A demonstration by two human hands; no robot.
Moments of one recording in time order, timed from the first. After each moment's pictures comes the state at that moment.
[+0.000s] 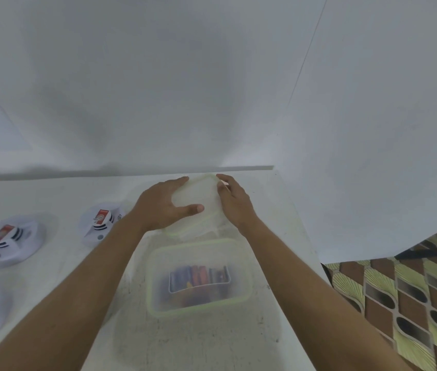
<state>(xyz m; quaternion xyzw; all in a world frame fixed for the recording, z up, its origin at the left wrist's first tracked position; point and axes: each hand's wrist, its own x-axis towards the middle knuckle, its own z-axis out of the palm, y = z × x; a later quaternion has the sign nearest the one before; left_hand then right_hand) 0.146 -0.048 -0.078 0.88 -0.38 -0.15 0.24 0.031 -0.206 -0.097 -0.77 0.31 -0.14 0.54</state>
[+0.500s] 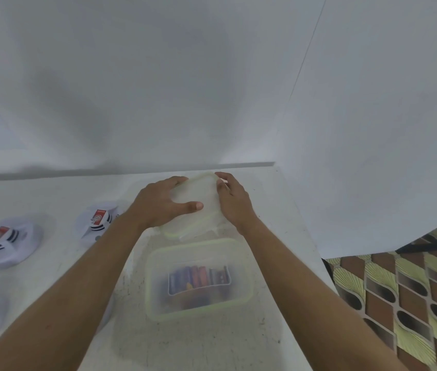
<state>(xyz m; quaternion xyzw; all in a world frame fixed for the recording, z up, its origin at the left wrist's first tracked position) 0.150 -0.051 -0.076 0.87 -0.35 -0.18 0.28 0.037 -0.206 -0.099 -0.78 0.31 -0.16 0.53</state>
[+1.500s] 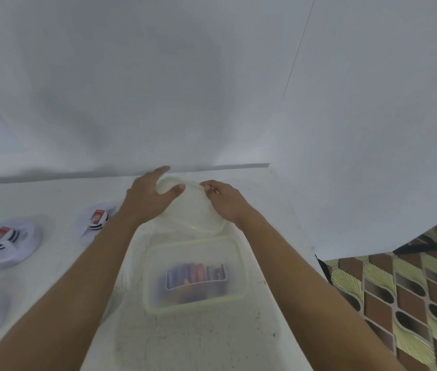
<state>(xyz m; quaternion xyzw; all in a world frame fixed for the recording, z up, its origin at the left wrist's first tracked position) 0.158 -0.045 -0.082 0.88 -0.30 -0.11 0.34 0.030 -0.202 -0.077 -0.84 0.27 -0.03 0.47</state>
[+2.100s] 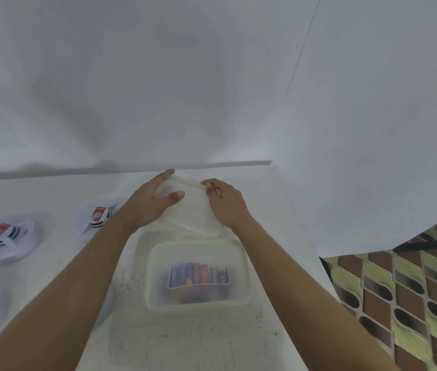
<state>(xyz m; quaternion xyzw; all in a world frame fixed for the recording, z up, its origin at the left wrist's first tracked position) 0.163 -0.031 -0.098 0.81 -0.31 -0.23 0.43 0.031 -0.192 -0.092 -0.85 0.27 -0.12 0.44</state>
